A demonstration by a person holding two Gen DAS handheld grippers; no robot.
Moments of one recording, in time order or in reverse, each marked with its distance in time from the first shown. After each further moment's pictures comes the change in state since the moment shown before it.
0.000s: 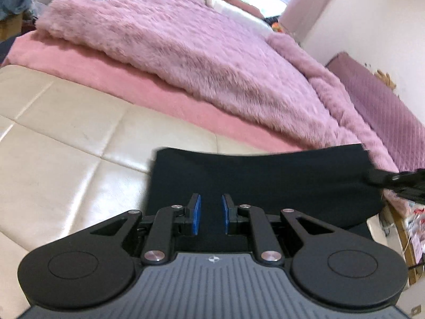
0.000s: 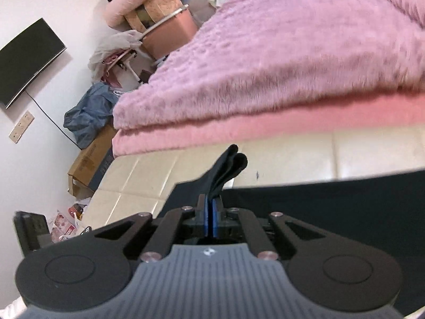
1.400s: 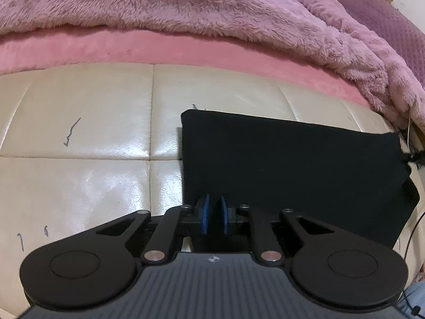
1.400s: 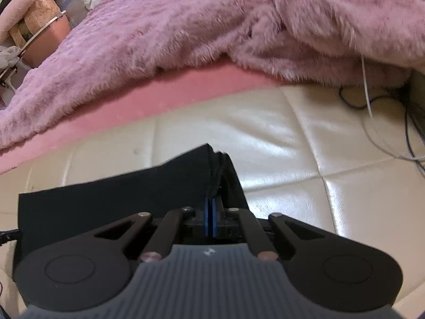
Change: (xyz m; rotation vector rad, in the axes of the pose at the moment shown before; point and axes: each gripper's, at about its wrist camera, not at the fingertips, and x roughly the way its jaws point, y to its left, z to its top) left arm 0.148 -0.078 -0.027 0.228 0.293 0.043; right arm -0.075 -0.345 -0.008 0.170 0.053 -0.451
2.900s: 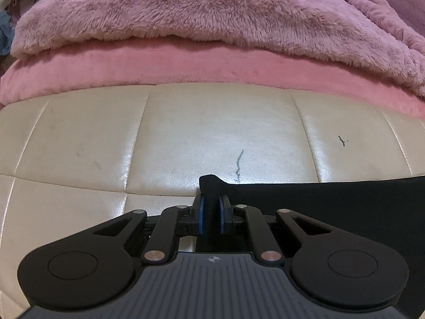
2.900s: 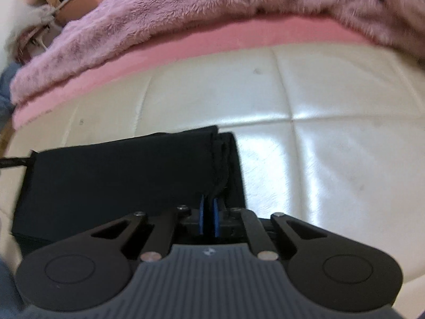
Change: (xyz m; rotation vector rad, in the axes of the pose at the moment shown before) left arm -0.022 0.124 0.026 0.009 -0.036 0.261; right arm 0.018 0.141 -0.081 -0.126 0.086 0.063
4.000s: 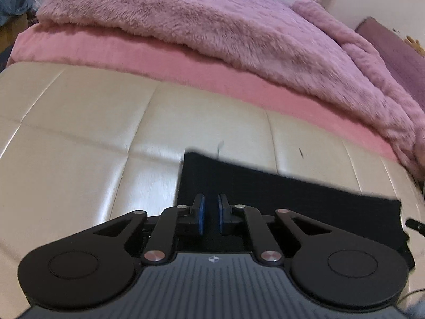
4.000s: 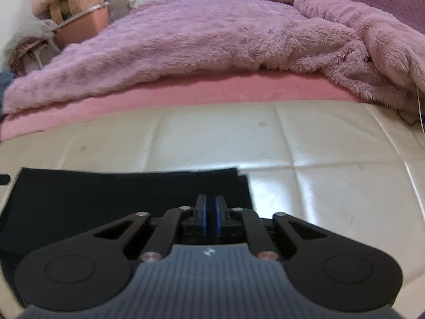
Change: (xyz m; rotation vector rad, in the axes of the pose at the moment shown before) left arm -0.062 0.023 -0.046 -0.189 -0.065 -0.174; right arm -0.029 0.046 -0.023 -0.058 -0.233 -0.081
